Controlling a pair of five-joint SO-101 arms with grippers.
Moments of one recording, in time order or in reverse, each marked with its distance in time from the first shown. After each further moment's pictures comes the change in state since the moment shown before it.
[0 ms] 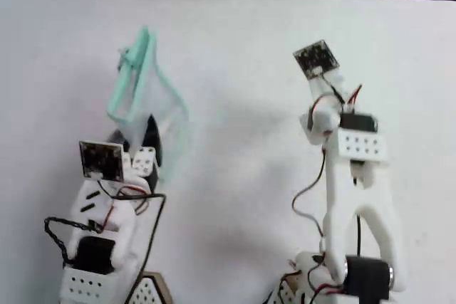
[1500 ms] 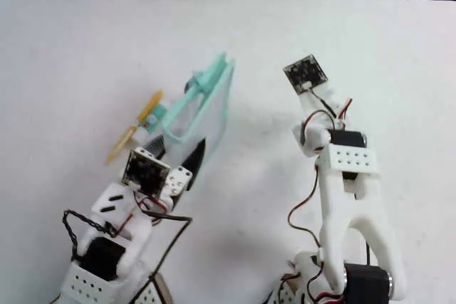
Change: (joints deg) left arm 14.5 -0.1 -0.2 4.8 -9.2; right arm -1.7 -5.3 16.8 -16.2 0.1
